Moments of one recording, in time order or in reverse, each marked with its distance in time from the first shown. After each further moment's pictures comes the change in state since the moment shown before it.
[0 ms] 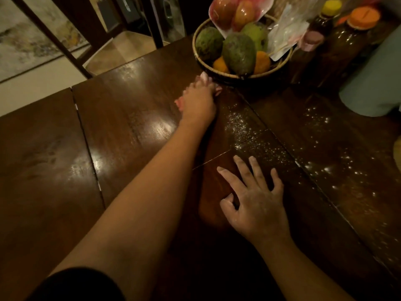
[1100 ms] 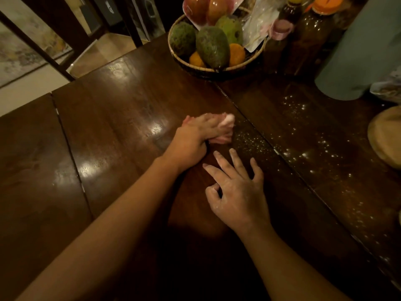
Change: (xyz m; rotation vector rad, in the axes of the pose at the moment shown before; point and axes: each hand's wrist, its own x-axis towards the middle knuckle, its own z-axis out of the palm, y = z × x) left_hand -0.099 -0.001 -0.002 -0.258 -0.171 0.633; right_hand -0.002 0.004 0.003 0.171 0.183 0.006
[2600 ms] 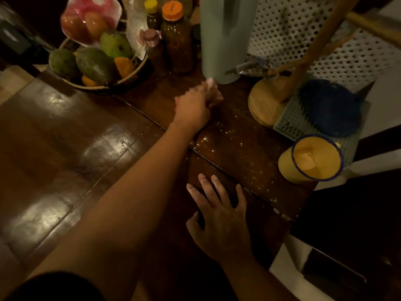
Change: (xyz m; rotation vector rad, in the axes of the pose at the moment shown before) left_hand 0.167 0.142 0.088 -0.051 -0.056 -0.112; right_hand -0.121 0.067 -0.036 0.039 -0.024 0.317
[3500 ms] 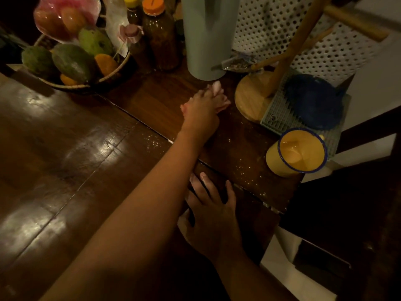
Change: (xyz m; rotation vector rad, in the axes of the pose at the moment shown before) left_hand -0.007 0.059 0.016 0.175 -0.243 -0.024; right_hand 0.001 -0.001 0.000 0.024 0.053 -0.008
